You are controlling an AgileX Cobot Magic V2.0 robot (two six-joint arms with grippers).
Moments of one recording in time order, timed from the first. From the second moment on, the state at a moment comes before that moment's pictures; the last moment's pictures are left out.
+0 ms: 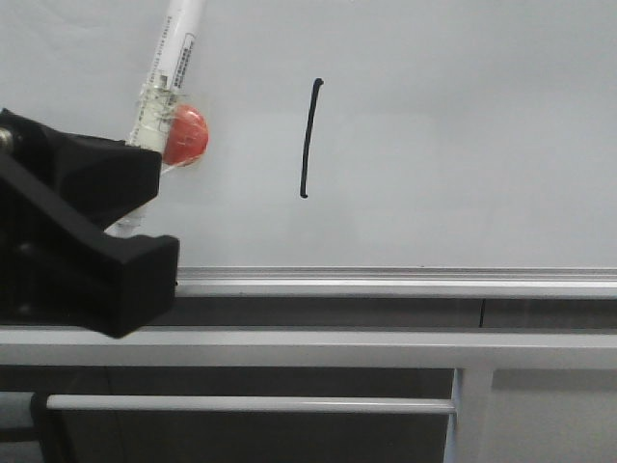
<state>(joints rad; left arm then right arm) -1.53 1.35 -0.34 -1.25 -1.15 0.63 0.69 0.51 -0.62 0.77 0.20 -1.04</state>
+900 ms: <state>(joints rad) -1.49 1.32 -0.35 -1.35 -1.15 0.58 0.69 0.51 -0.62 0.77 0.20 -1.04</state>
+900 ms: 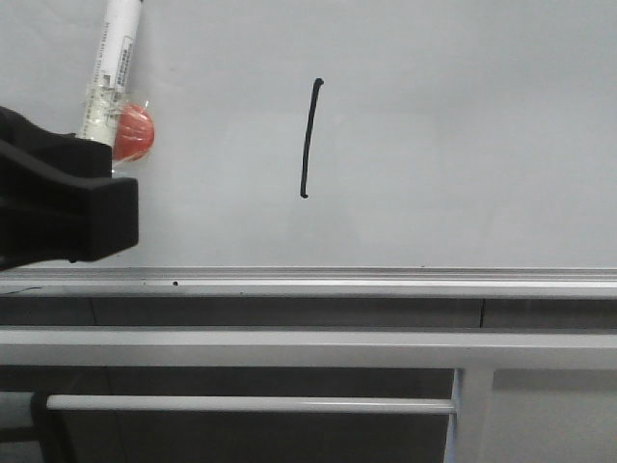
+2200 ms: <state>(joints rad) -1.34 1.32 -0.35 -1.31 -1.14 0.47 0.69 0.51 -0.62 0.77 0.20 -1.04</state>
